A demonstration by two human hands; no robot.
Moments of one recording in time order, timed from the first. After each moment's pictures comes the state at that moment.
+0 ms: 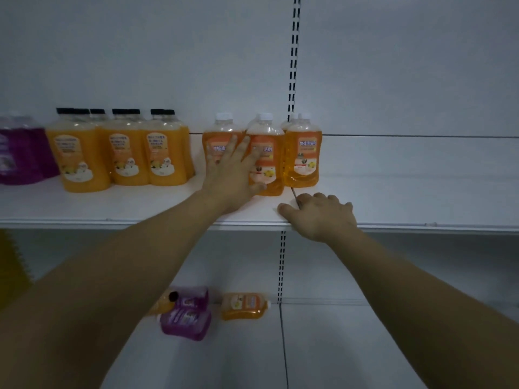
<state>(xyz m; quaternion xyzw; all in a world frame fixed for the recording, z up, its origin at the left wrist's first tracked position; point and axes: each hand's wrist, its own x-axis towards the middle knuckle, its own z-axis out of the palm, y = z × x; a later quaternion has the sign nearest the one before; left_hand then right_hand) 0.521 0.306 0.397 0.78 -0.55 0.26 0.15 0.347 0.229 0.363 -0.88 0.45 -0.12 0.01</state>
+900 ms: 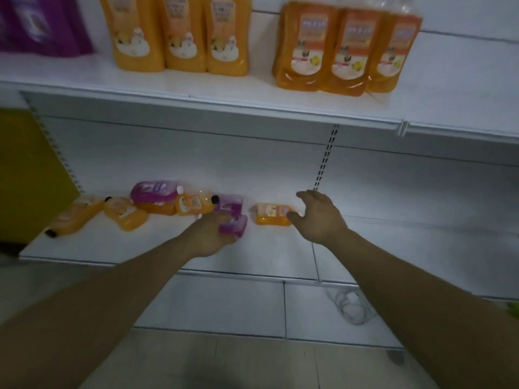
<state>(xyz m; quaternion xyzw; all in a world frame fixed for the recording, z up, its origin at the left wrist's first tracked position) 0.581 0.522 0.163 0.81 -0.48 -0.26 0.23 0.400 0.352 0.184 -0.91 0.37 -0.10 0.13</state>
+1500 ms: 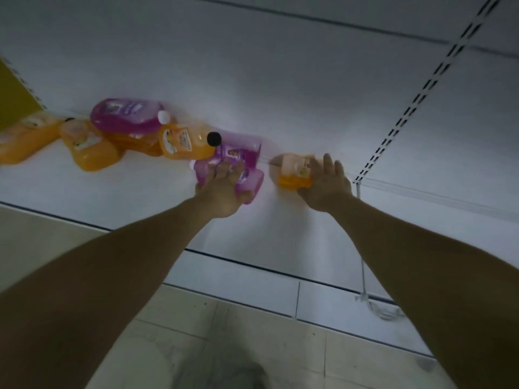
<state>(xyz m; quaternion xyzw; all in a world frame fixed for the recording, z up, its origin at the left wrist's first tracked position) 0.679 0.377 -0.048 0.89 -0.41 -0.17 0.08 0.534 0.192 -0.034 -0.92 0.37 0.08 0.10</state>
